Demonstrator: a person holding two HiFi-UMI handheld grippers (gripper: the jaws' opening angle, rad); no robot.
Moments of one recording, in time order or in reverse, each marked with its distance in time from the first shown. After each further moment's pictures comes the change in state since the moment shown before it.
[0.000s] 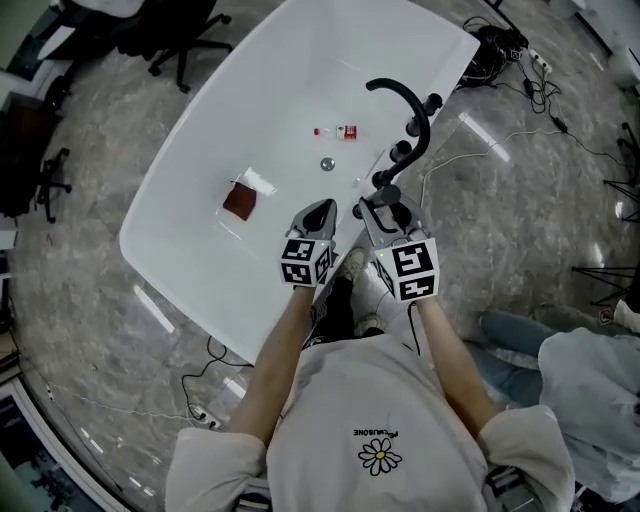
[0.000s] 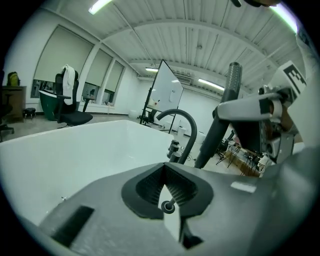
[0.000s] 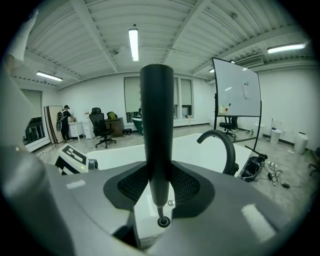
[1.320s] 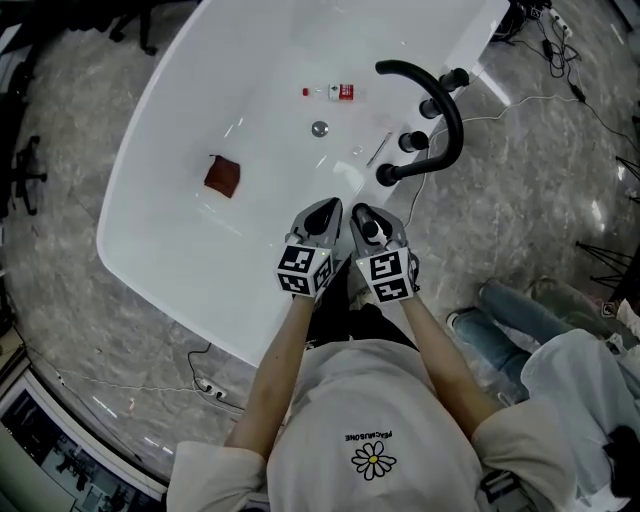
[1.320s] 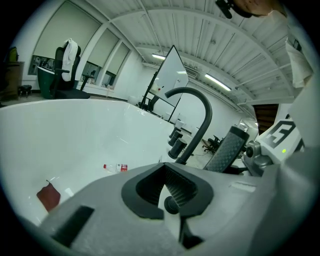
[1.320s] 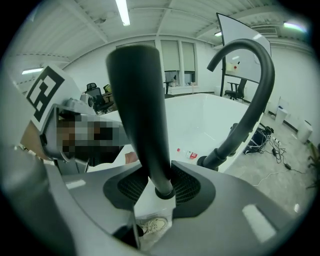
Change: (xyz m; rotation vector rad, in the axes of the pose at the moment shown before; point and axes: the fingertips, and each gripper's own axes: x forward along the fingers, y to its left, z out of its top) left arm 0.067 0.029 -0.053 -0.127 0.116 -0.072; right arm 0.104 -0.005 -0.181 0.025 0.372 0.044
